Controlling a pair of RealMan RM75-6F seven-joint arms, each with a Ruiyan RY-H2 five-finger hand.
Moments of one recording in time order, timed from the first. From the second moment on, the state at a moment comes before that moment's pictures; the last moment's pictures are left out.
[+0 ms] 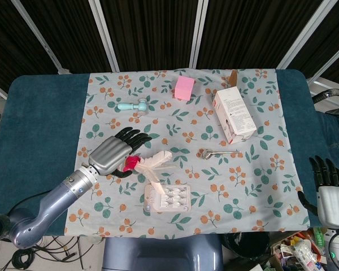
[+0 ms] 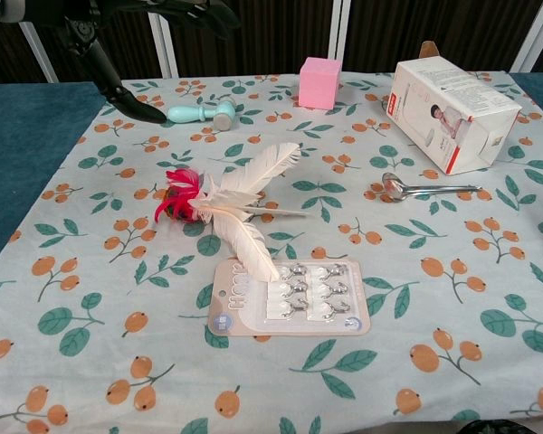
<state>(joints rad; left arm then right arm) -0.91 -1.08 -0.17 -1.97 1.09 0.84 0.28 0.04 -1.23 0.12 -1.53 -1.51 1.62 -0.14</state>
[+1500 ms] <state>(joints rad) -0.86 -1.19 -0.05 -1.96 1.14 0.92 0.44 0.04 -1.23 0.12 -1.54 -1.51 1.62 -0.14</state>
